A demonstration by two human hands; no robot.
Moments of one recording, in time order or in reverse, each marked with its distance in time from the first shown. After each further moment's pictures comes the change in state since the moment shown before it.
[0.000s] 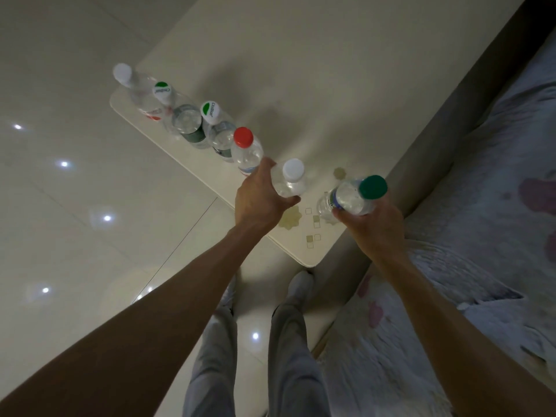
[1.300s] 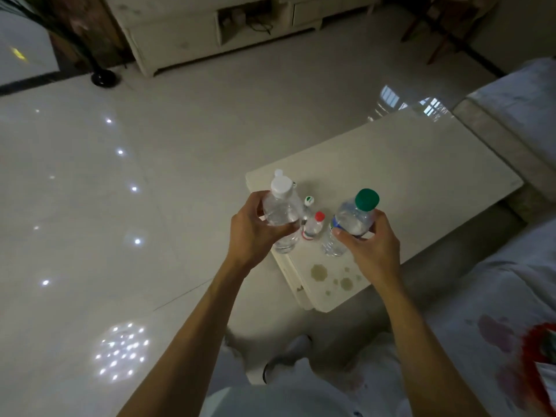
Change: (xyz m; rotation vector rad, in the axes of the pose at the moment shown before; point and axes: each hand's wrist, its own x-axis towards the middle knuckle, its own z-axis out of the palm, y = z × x) left_hand -0.261 0.047 -0.288 -0.576 0.464 0.030; right_hand -0.205 -0.263 -0.148 0.239 -0.154 -0.462
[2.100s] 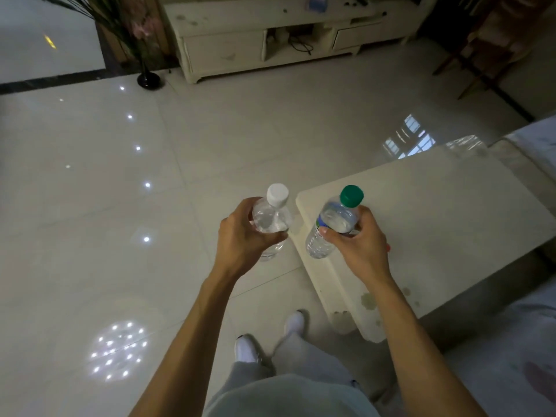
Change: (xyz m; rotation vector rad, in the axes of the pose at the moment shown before) left_hand 0.046 -0.073 -0.240 0.076 0.109 -0.013; right_hand -0.005 -0.143 0.218 0.003 -0.108 -0.077
